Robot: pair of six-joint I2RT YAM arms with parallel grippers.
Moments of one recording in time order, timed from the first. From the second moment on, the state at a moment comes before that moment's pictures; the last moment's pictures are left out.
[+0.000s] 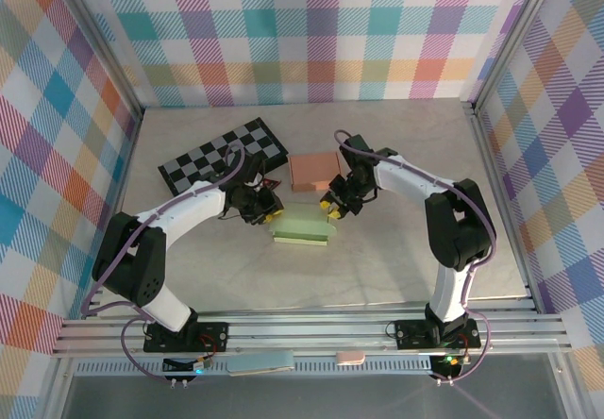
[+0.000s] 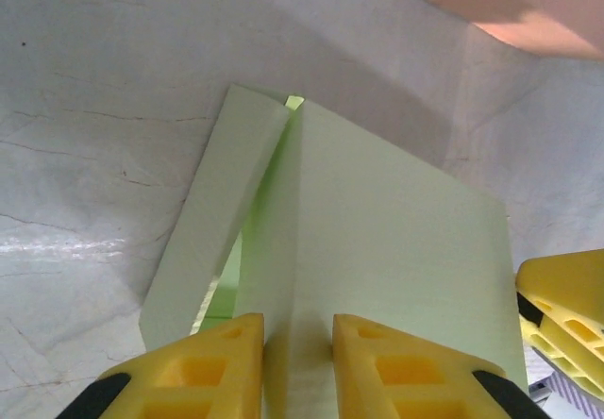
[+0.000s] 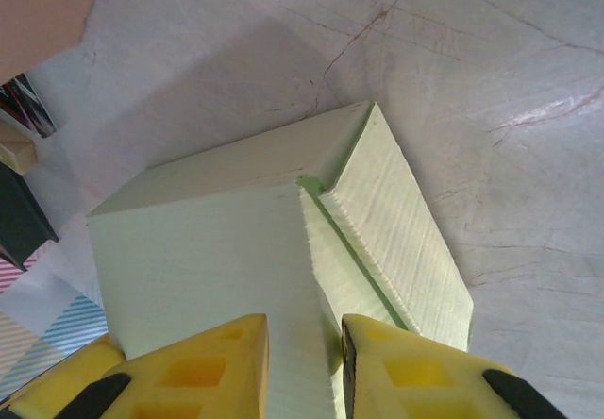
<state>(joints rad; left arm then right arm) -0.46 1.59 1.05 -0.59 0.35 -0.93 0.51 1.86 1.34 -0.77 -0.52 1.13</state>
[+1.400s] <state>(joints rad) -0.49 1.63 1.03 -0.64 0.32 -0.80 0.57 1.84 1.29 -0.83 -0.45 0.82</state>
